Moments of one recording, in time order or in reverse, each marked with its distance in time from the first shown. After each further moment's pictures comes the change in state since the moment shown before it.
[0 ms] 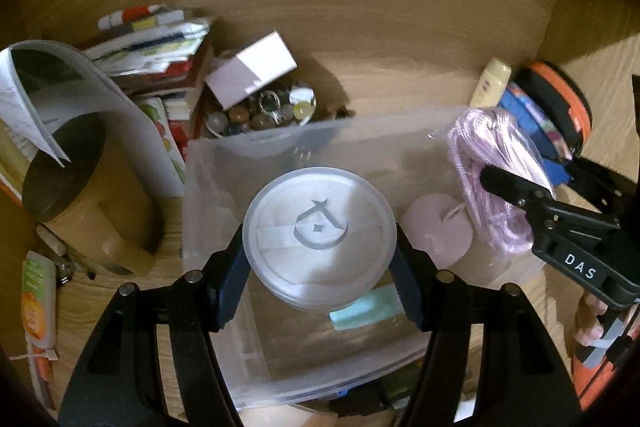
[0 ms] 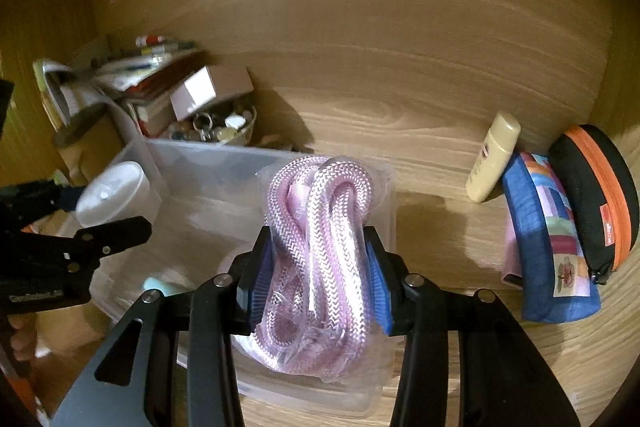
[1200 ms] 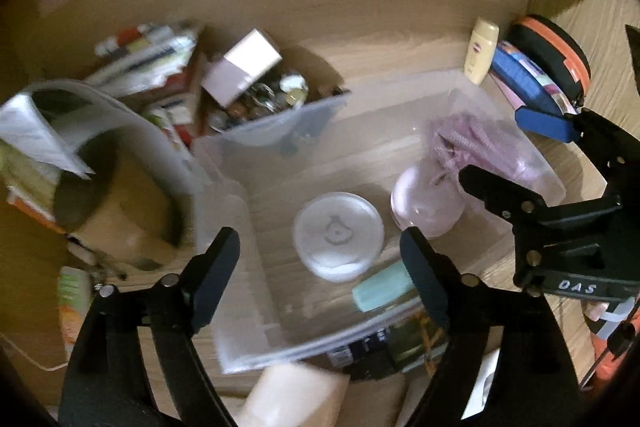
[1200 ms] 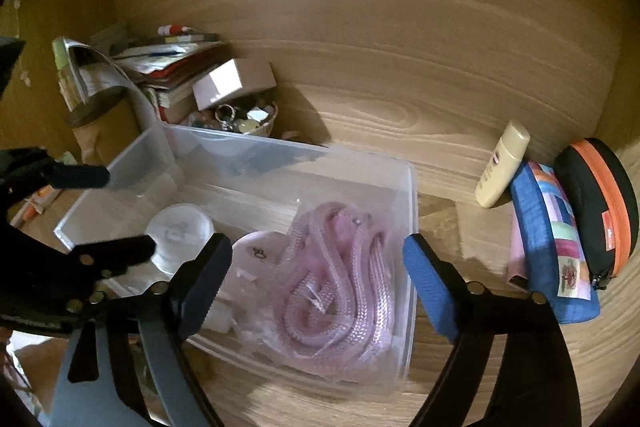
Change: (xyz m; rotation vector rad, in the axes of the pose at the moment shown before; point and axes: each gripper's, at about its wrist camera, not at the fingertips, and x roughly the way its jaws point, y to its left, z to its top) left arm -0.017 -0.021 -0.003 0.122 0.029 0.097; right arm -0.013 0.013 -0.008 -0.052 -0.037 0.023
